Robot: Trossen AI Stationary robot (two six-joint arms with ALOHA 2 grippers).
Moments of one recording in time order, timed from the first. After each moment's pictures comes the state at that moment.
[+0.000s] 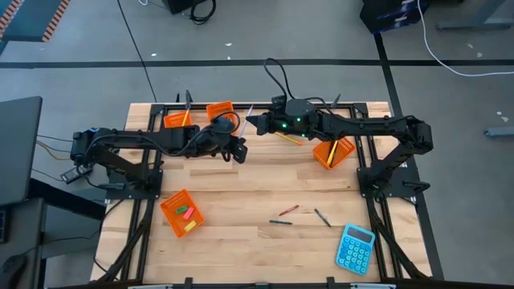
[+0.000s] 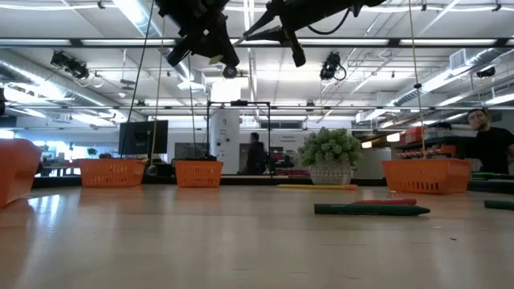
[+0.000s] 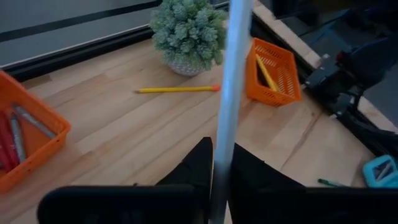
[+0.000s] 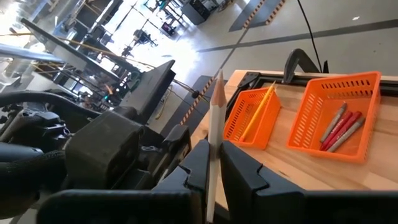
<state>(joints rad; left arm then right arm) 0.07 1.38 1.14 -0.40 -0.39 -0.72 -0.19 1.55 1.25 0.10 0.15 0.88</state>
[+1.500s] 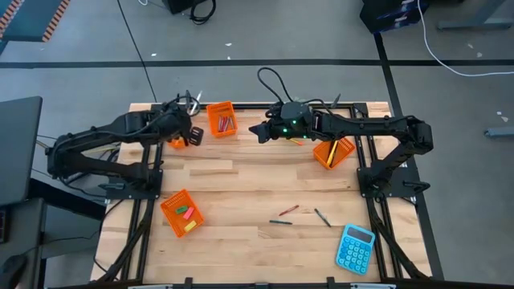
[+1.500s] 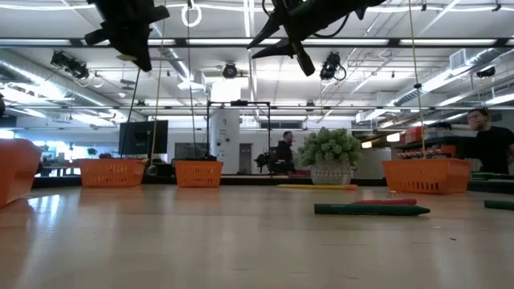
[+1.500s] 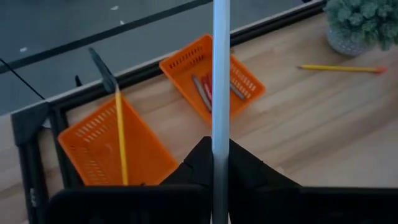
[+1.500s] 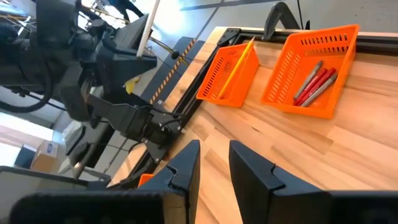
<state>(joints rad) 0.27 1.05 1.14 -1.07 -0.54 -0.71 -0.19 1.54 1.25 -0.08 0.07 0.86</state>
